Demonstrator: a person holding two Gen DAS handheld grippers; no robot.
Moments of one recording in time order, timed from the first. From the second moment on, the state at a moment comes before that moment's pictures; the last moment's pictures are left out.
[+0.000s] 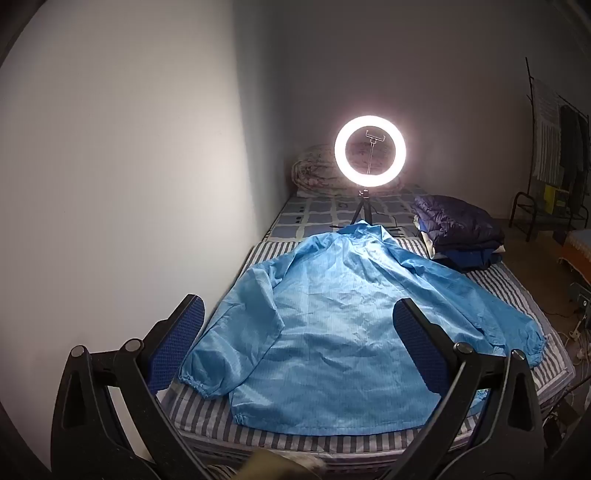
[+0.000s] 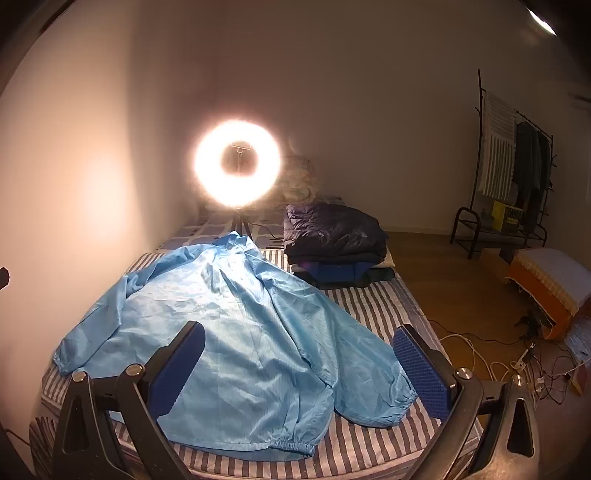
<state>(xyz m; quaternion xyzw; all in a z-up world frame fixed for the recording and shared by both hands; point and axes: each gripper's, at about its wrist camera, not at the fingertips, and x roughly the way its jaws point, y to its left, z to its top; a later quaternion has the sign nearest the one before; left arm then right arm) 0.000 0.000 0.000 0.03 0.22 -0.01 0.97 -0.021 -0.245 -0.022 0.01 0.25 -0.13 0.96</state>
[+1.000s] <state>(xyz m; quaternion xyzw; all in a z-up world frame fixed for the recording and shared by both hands) -0.004 0.012 0.014 0.01 0.21 0.00 0.98 -0.025 -0.241 -0.018 0.01 0.25 -0.15 0.96</state>
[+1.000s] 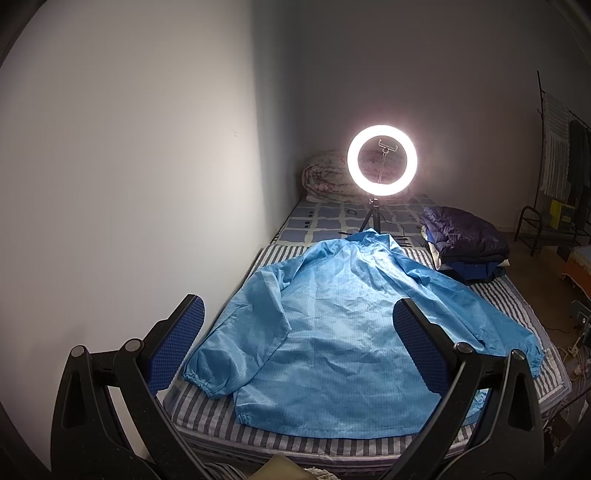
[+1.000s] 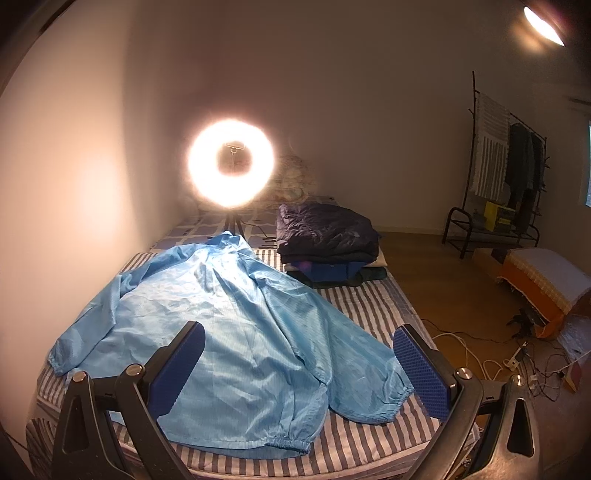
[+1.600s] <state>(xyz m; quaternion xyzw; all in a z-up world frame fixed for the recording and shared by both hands) 0.000 0.013 0.011 0.01 0.22 0.01 0.98 -0.024 -0.239 -0.020 0.01 0.26 -0.19 0.95</state>
